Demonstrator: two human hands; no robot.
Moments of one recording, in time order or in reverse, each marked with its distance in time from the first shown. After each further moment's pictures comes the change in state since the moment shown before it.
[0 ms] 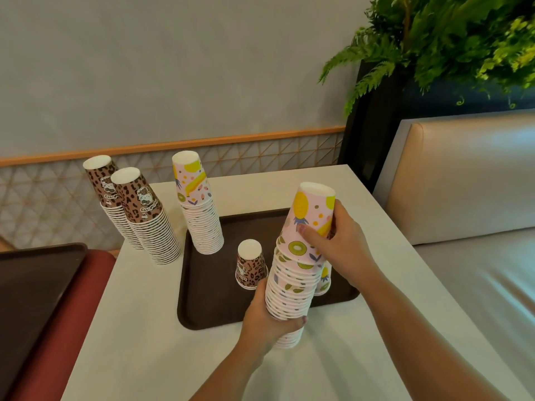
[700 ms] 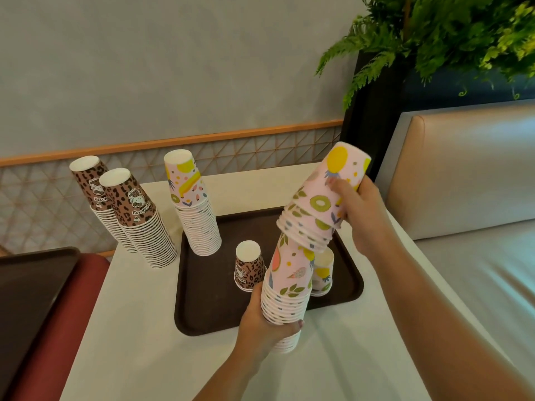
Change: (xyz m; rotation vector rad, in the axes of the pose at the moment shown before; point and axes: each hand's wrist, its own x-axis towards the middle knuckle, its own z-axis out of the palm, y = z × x) left_hand 0.005 -0.009 -0.006 -0.029 0.000 -0.019; right_hand 0.041 -0.014 -0.019 0.418 0.165 0.120
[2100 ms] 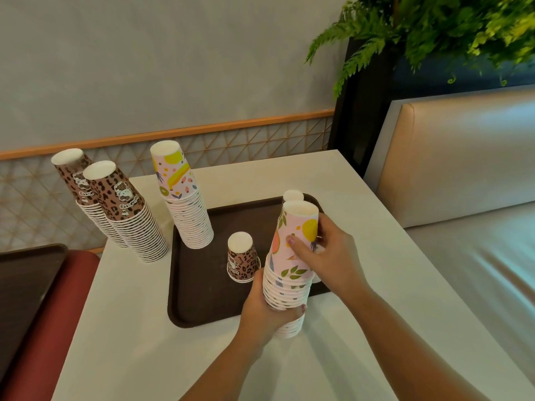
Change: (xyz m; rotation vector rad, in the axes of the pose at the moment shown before) left_hand 0.002 0.009 0.013 -0.011 -0.037 0.061; right_hand -0.056 0.059 0.000 -0.430 -0.106 -0.191
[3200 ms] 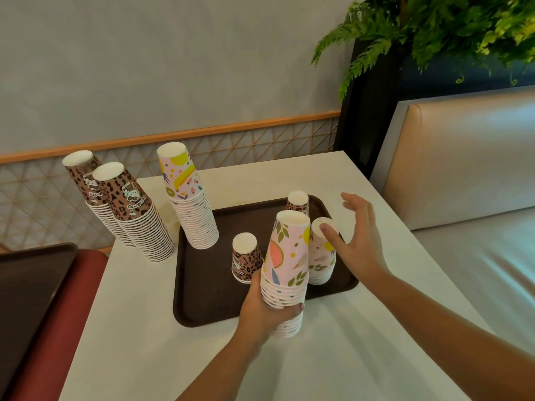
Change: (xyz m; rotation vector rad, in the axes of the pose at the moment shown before) left_hand 0.000 0.002 -0.006 -0.021 0.023 -0.041; right_hand 0.028 0.047 -0.024 -0.214 0.157 -0.127
